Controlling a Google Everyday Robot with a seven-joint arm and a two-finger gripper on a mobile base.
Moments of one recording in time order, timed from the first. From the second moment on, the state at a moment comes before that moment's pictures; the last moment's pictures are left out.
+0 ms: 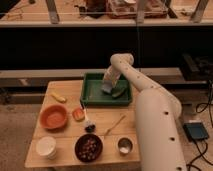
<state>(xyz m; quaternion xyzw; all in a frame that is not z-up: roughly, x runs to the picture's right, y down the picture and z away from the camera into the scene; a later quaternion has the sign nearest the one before) 0.020 -0.065 0.999 -0.07 -0.24 -0.49 0.83</state>
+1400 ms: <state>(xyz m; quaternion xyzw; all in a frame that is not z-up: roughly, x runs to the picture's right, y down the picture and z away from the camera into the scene) -0.065 -0.015 0.967 -0.01 -0.37 -0.46 0.81</state>
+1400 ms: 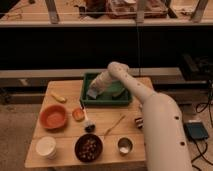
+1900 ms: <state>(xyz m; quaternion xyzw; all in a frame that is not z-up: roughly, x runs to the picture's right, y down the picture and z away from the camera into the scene) -0.007 -0.031 0.972 -0.07 -0.28 -0.52 0.80</state>
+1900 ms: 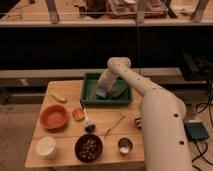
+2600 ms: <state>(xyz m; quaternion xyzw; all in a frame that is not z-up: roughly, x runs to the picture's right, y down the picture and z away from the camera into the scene) 0.003 -0.085 1.013 -0.03 -0.22 -0.46 0.86</state>
